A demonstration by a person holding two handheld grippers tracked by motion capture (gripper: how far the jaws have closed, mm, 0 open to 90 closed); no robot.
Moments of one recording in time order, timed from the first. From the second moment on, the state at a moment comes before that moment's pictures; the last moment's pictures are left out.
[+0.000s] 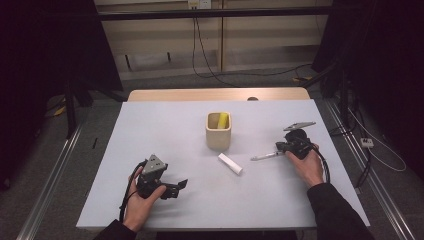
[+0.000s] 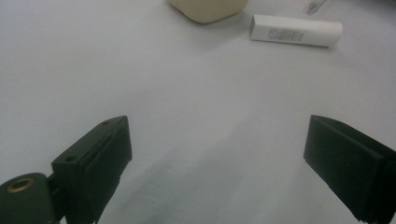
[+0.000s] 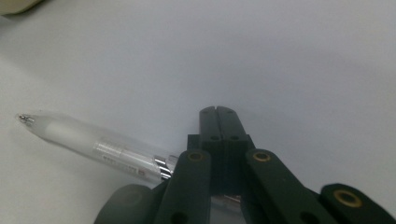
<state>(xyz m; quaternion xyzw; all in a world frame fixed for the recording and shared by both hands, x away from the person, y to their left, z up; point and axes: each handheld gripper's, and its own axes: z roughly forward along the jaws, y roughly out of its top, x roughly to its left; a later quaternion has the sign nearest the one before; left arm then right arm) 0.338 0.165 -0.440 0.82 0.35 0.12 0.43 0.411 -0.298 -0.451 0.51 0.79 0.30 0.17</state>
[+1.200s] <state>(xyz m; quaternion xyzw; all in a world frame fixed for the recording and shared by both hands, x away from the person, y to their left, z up) 0.339 0.166 -0.440 0.82 0.36 0.13 0.43 0.386 -0.305 -0.441 0.48 0.82 0.27 0.12</state>
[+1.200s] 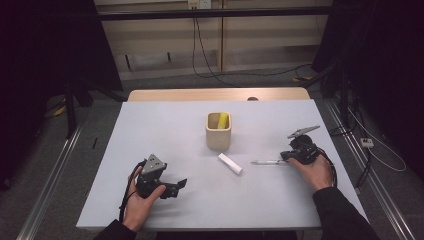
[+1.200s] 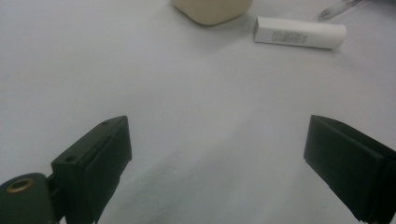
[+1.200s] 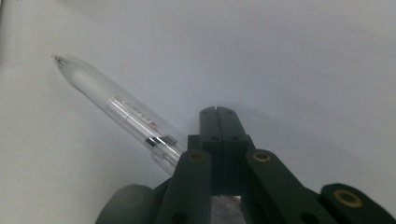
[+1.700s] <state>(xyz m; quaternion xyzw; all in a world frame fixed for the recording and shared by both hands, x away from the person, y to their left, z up) 0.338 0.166 -0.440 0.82 0.36 0.13 0.43 0.372 -0.309 -0.439 0.47 0.83 0.26 0.12</state>
